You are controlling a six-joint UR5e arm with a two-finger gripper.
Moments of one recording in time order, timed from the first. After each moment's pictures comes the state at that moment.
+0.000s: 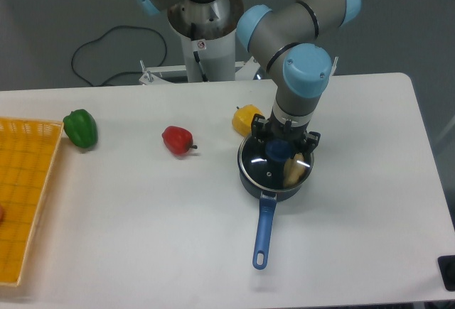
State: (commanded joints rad) arm 2.63 -1.86 -1.73 -1.17 1.52 0.91
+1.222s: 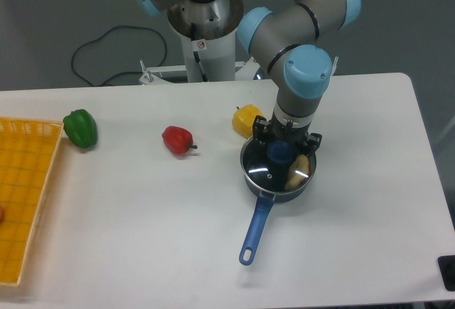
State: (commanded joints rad) arm 2.64 -1.86 -1.73 -1.15 1.52 0.92
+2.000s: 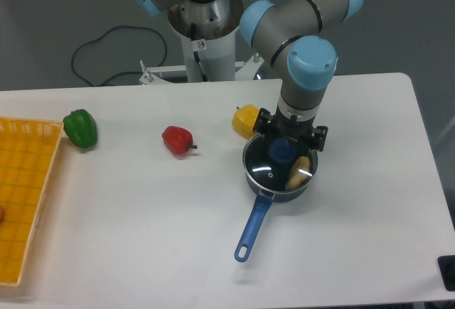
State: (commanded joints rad) arm 2.66 -1.78 -1.73 -1.18 1.53 0.92
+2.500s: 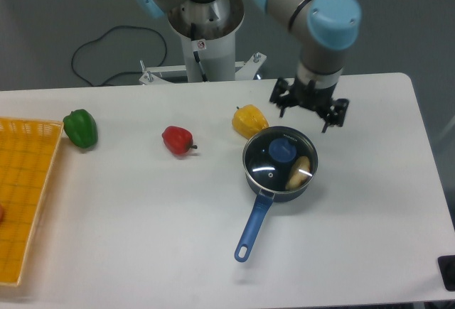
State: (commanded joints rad) arm 2.83 -1.74 -1.61 -1.34 1.54 1.39
